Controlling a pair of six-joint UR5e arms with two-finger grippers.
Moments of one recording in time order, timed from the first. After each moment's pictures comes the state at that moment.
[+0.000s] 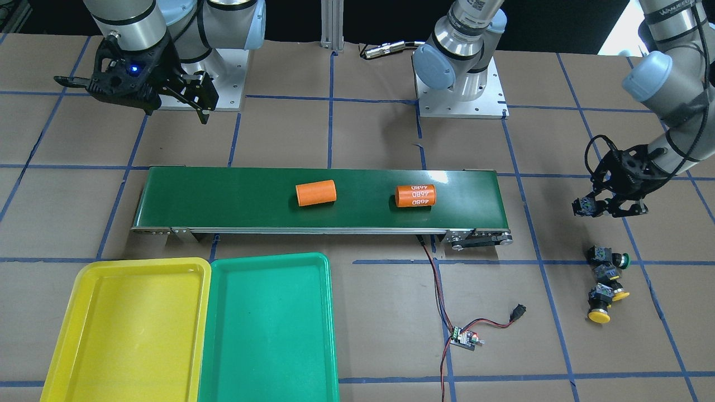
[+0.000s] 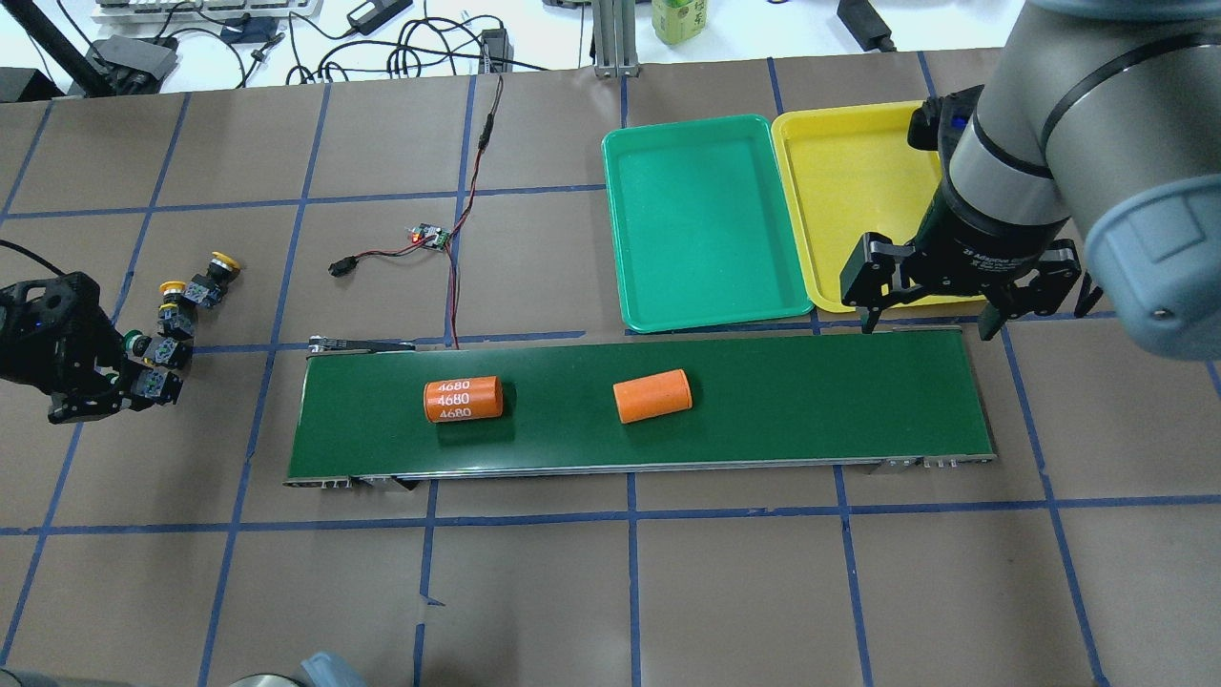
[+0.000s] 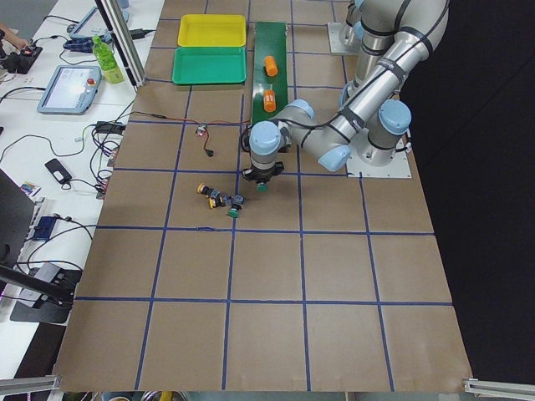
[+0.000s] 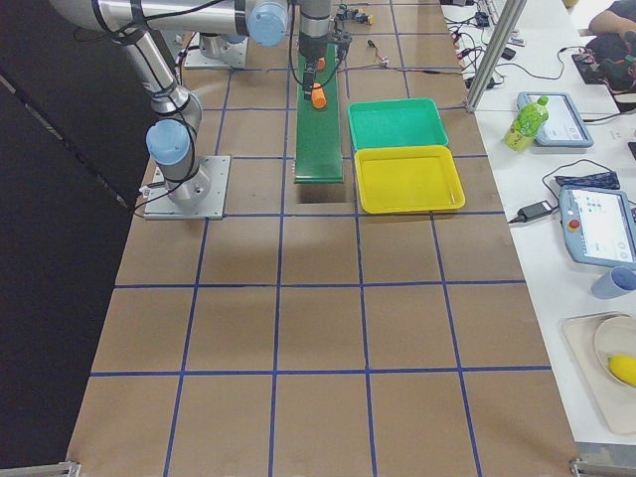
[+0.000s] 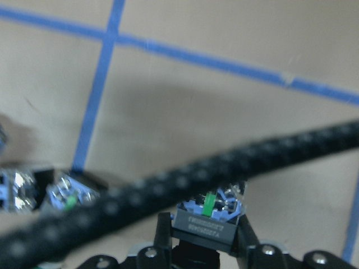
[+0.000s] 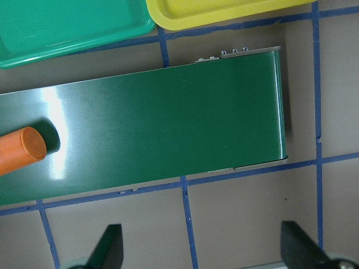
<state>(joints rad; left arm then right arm) -0.89 -1.69 -1.97 -1.16 1.42 1.99 1.57 -1.72 1.78 -1.56 -1.61 0.14</state>
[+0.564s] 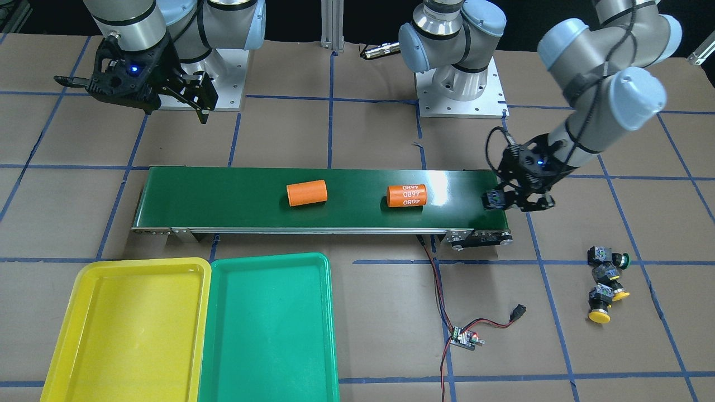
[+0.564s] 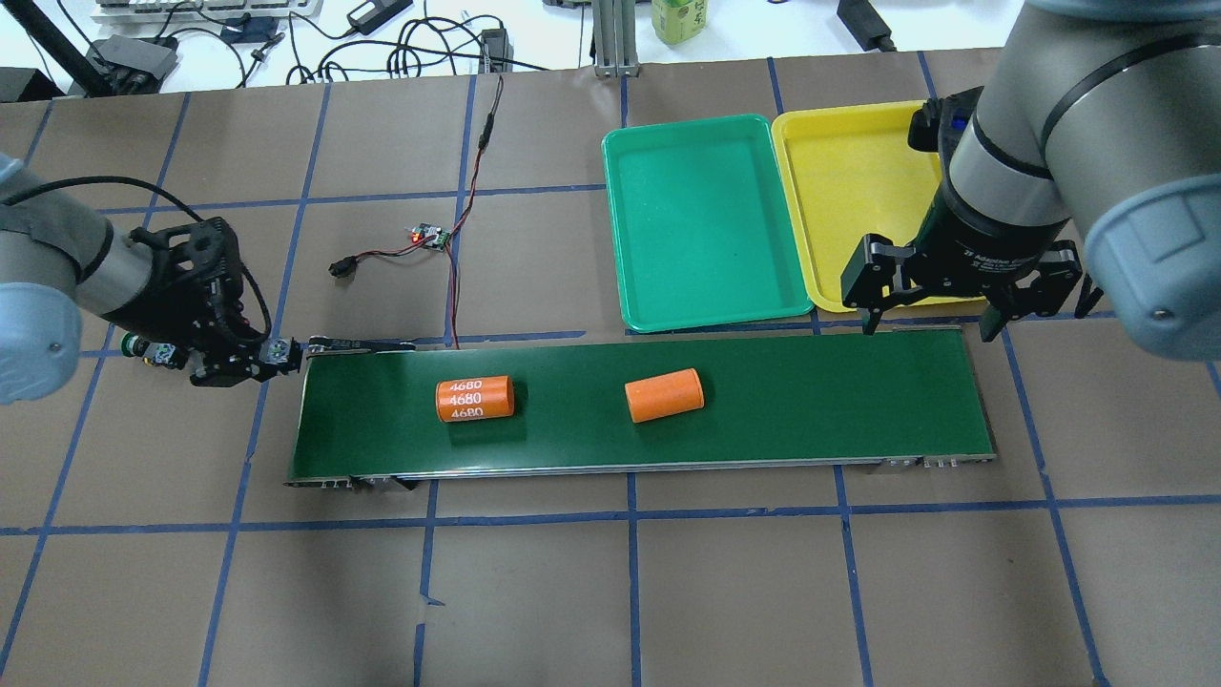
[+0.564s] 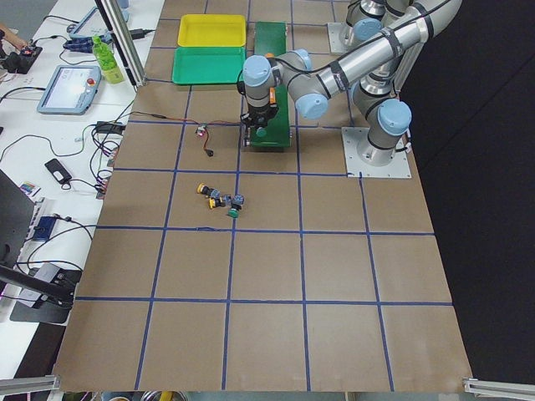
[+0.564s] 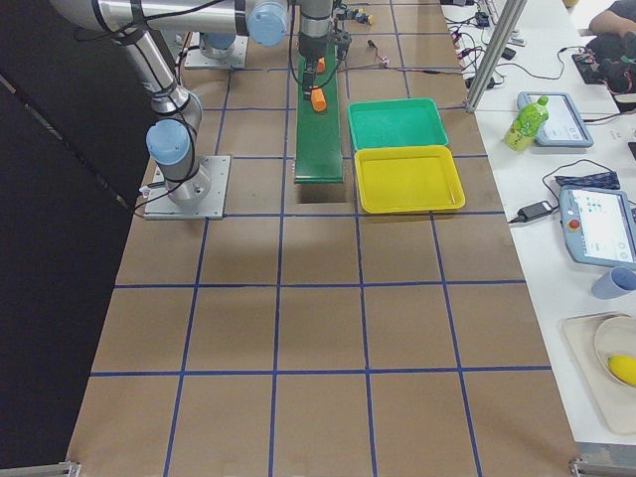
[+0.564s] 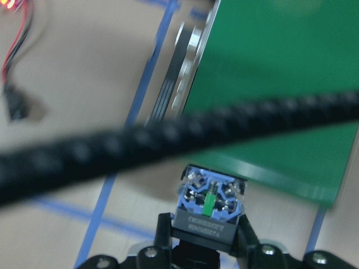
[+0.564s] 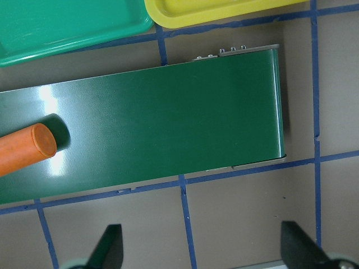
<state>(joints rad) -1.25 -1.60 -2.04 -1.19 1.37 1.47 1.57 -1.72 1.79 -1.56 -1.62 0.14</state>
